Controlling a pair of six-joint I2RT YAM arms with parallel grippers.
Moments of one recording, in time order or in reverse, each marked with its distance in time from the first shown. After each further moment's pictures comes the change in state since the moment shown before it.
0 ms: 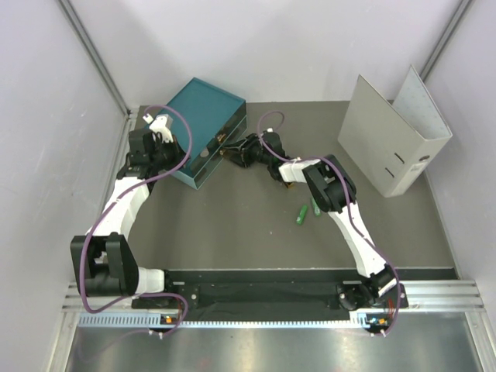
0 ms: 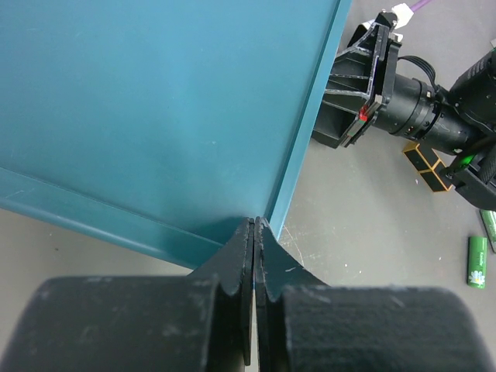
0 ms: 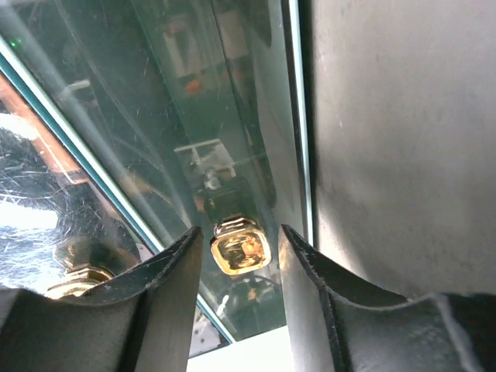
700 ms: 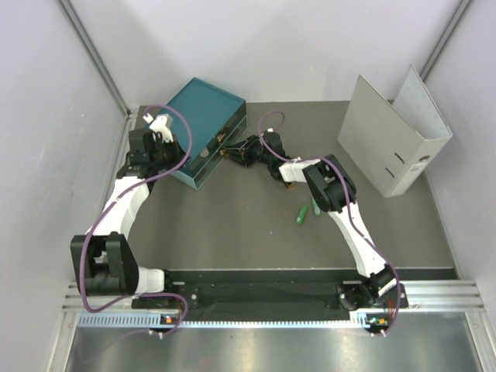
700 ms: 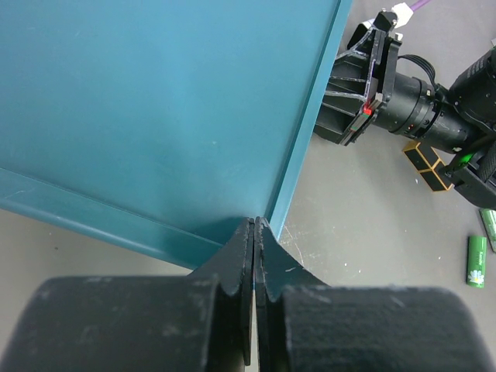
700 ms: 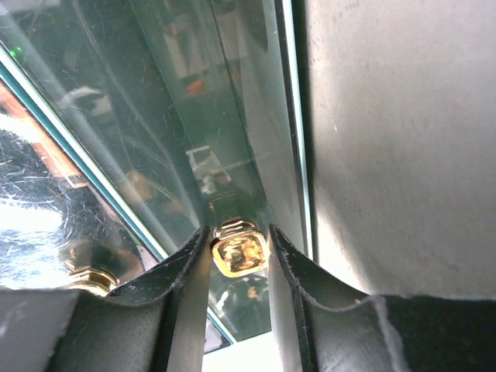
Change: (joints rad) left arm 0.000 0.004 0.008 -0.010 0.000 0.000; right arm 0.000 0.007 0.009 -0.005 -0.009 0.009
